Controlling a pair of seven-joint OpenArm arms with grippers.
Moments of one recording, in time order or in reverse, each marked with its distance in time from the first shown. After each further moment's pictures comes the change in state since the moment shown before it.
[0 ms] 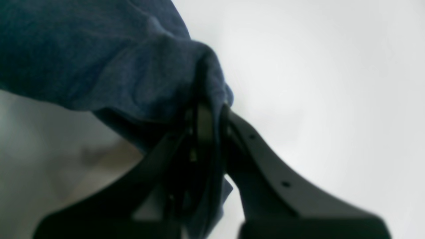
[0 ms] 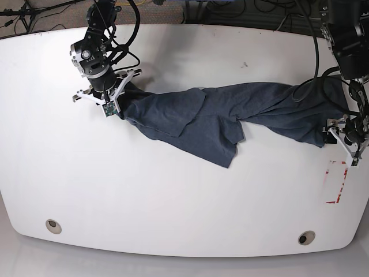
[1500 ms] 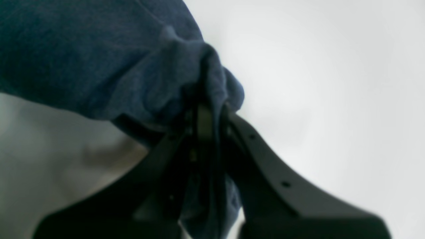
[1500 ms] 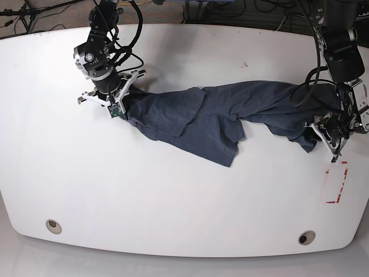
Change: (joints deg) left arm -1.6 3.6 1.9 -9.1 -3.8 -7.2 -2.6; right arm 0.9 0.2 -1.9 -2.2 0.0 0.0 0.0
